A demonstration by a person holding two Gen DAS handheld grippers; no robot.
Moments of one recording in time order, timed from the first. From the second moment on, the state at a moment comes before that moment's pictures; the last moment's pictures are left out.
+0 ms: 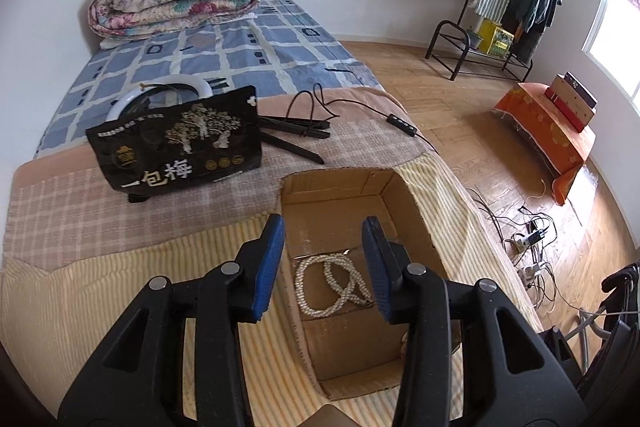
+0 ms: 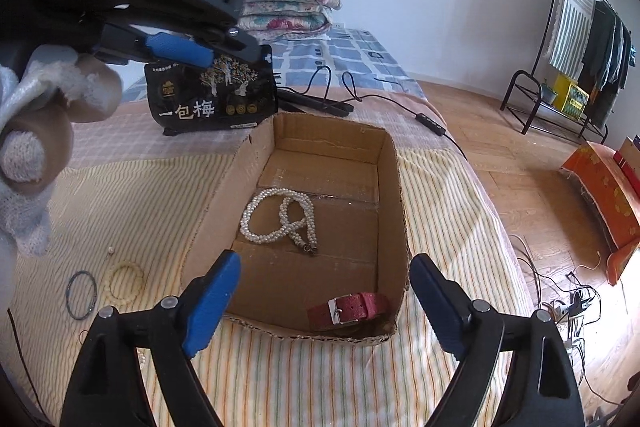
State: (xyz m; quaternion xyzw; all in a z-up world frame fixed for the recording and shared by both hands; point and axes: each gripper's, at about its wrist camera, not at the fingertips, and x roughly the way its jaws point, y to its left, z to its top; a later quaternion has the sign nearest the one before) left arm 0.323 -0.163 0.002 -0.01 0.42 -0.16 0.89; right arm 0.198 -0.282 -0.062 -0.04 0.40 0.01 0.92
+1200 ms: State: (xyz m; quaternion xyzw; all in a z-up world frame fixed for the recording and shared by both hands) left arm 0.161 0.070 -0.091 -0.04 0.50 -0.07 0.86; right arm 0.125 -0.223 -0.071 -0.06 0.38 0.13 0.91
